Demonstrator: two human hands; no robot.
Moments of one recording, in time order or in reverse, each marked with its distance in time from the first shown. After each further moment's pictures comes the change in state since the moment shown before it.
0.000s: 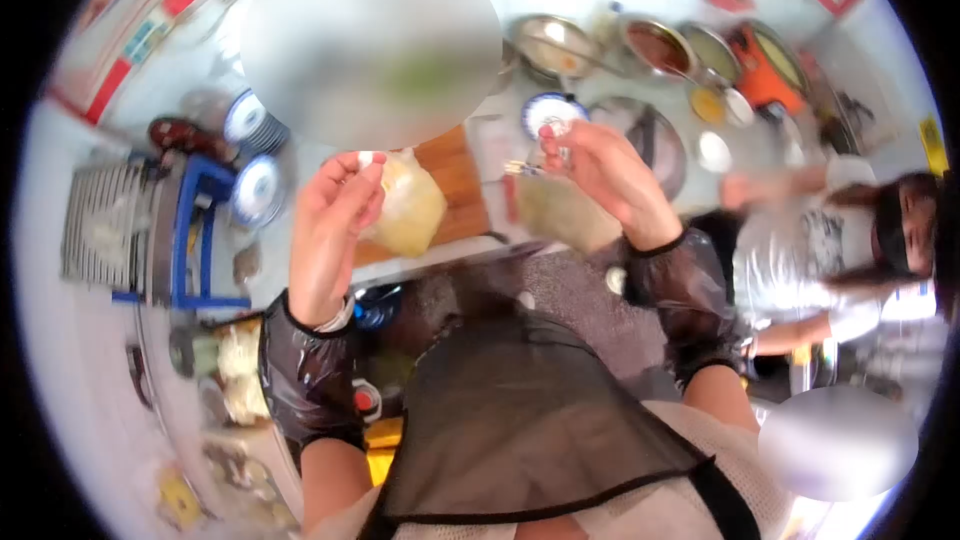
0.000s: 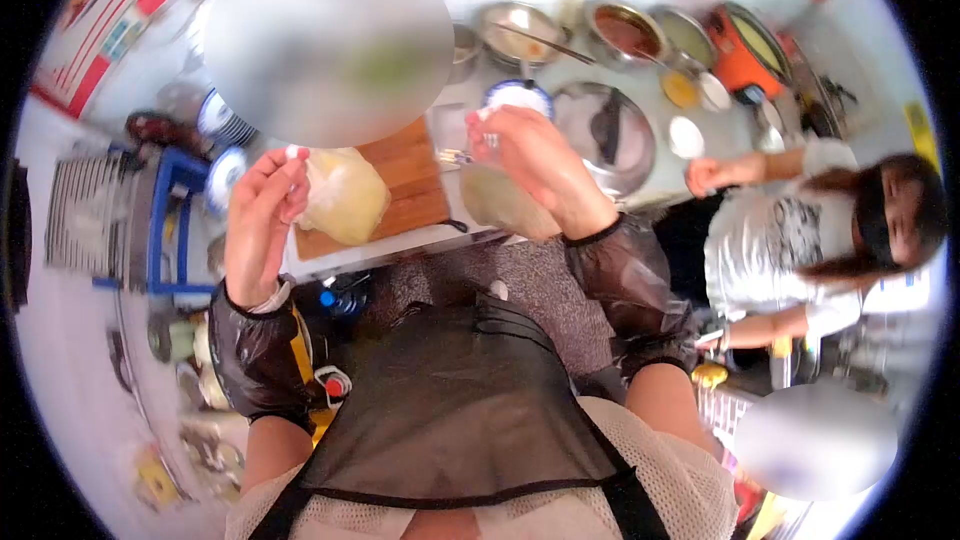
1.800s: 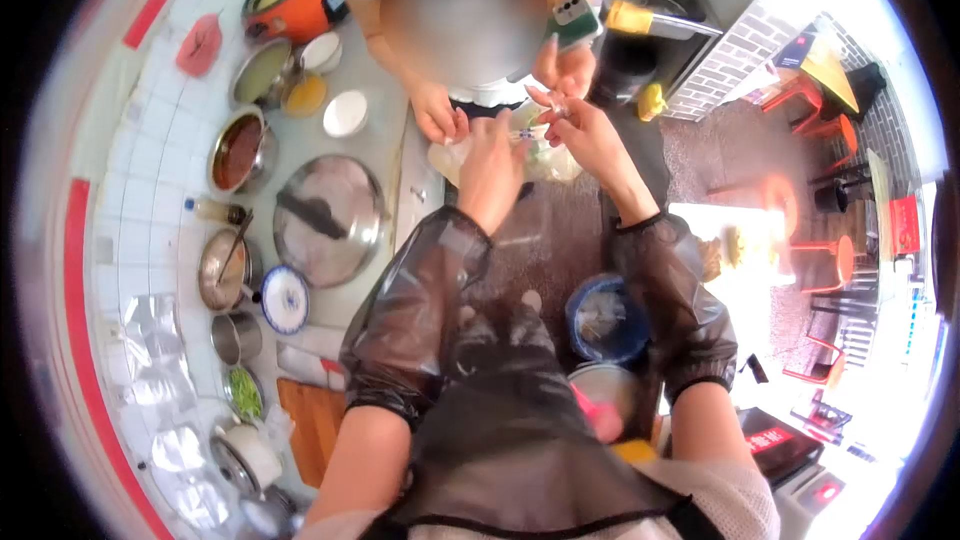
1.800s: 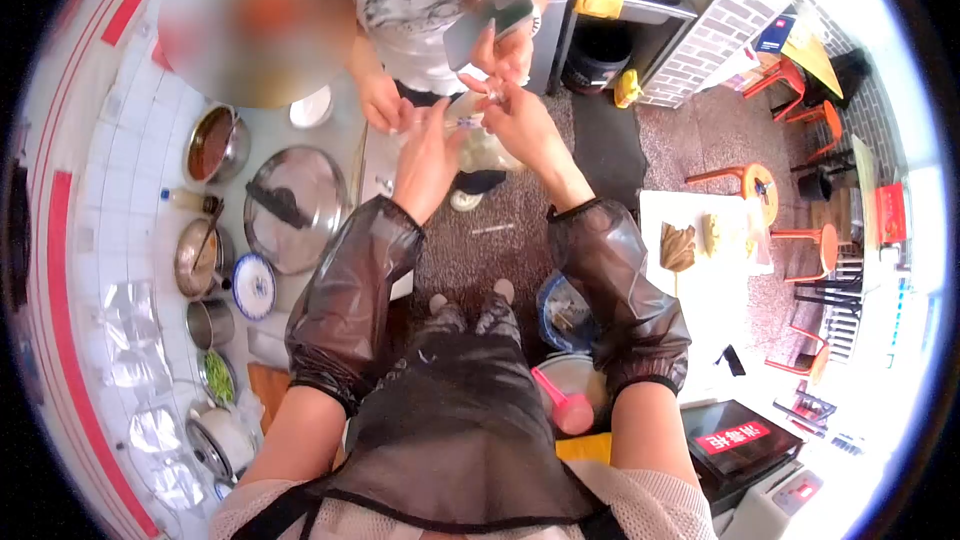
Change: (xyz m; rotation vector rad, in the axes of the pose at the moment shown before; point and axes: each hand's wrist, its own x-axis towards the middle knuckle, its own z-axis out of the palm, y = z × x) left_hand -0.069 -0.272 0.536 0.594 -1.171 0.940; right_hand -0.402 0.021 -0.290 -0.561 1.512 -0.400
